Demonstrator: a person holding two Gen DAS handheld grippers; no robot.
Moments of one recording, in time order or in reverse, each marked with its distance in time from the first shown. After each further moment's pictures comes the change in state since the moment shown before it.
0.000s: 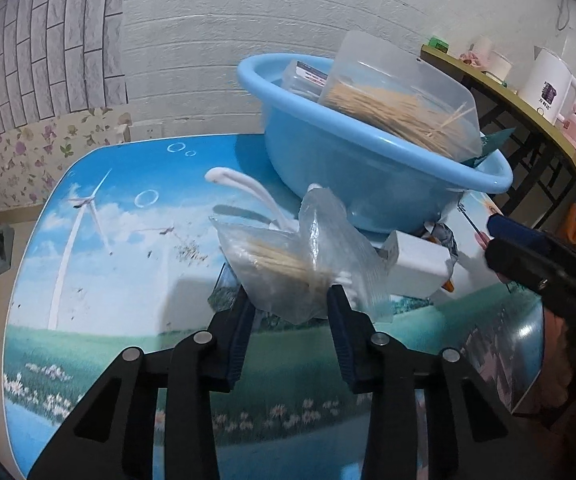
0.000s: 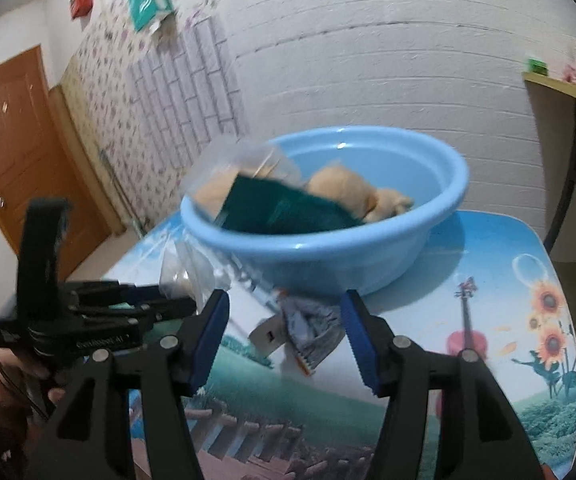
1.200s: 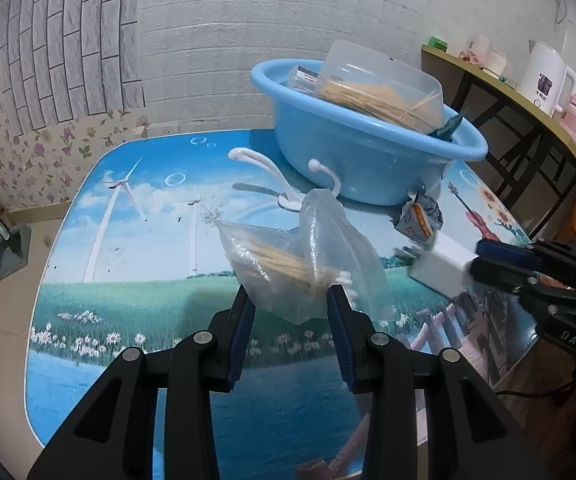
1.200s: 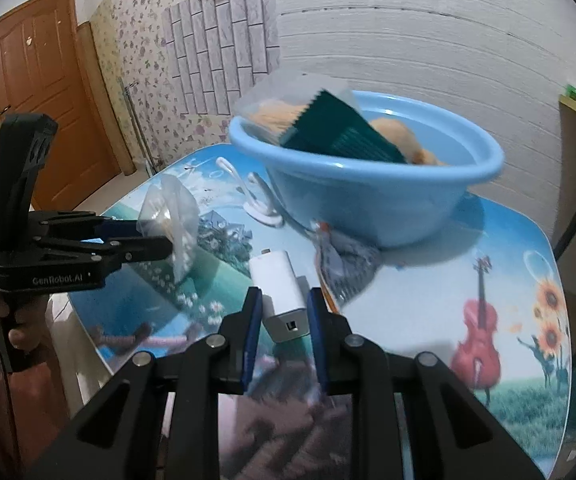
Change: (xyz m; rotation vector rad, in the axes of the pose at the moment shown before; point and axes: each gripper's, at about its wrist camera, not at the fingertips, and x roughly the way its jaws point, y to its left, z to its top) left arm -0.035 -0.009 -0.028 0.016 -0.012 0.056; right arm -0.004 0.024 -0.025 -0.157 0.134 0.001
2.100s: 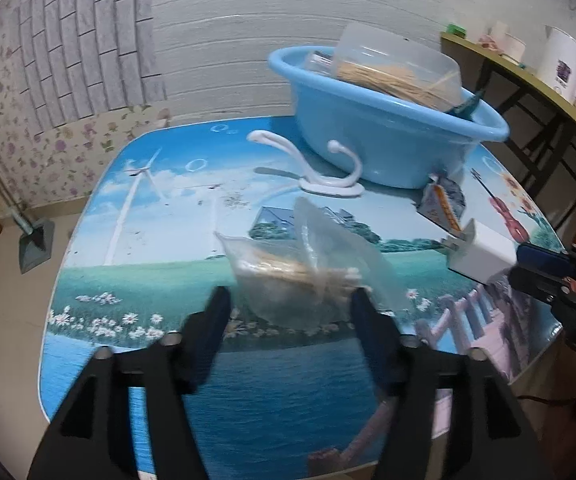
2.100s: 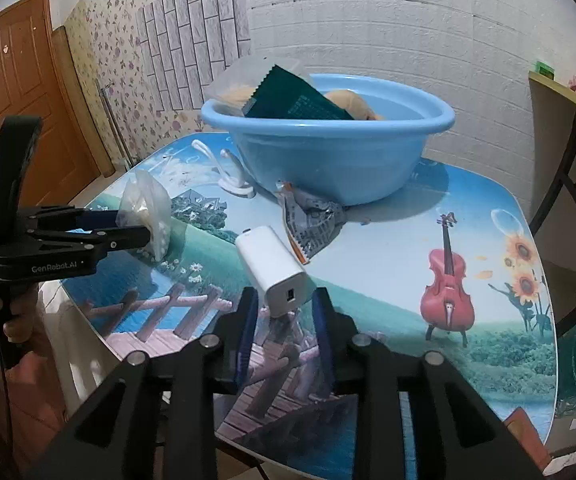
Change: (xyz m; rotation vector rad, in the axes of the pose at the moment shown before) left arm 0.000 0.000 -0.006 -0.005 0.027 0.106; right arm -0.016 -0.010 -0.022 0.058 0.030 -0.065
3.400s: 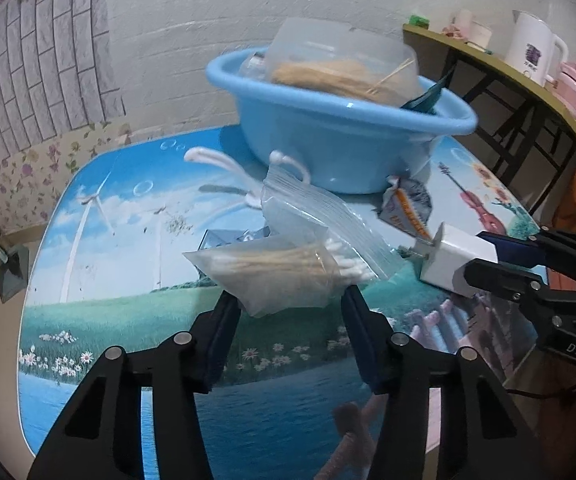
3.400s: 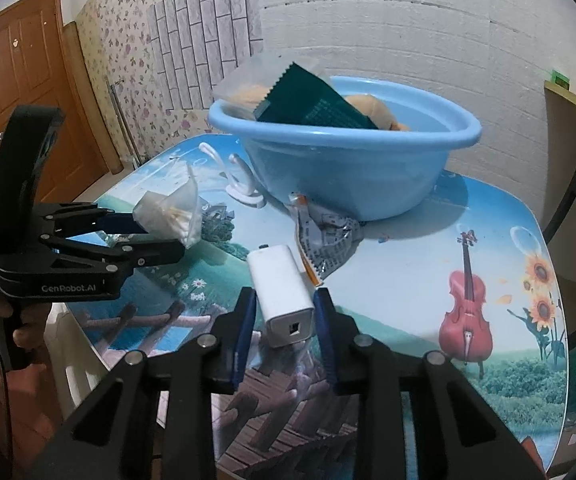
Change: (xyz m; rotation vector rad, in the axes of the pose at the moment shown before) left arm 0.012 -0.026 0.011 0.097 -0.014 -0.107; right arm 0.010 0.005 0.007 -0.033 -0.015 0.029
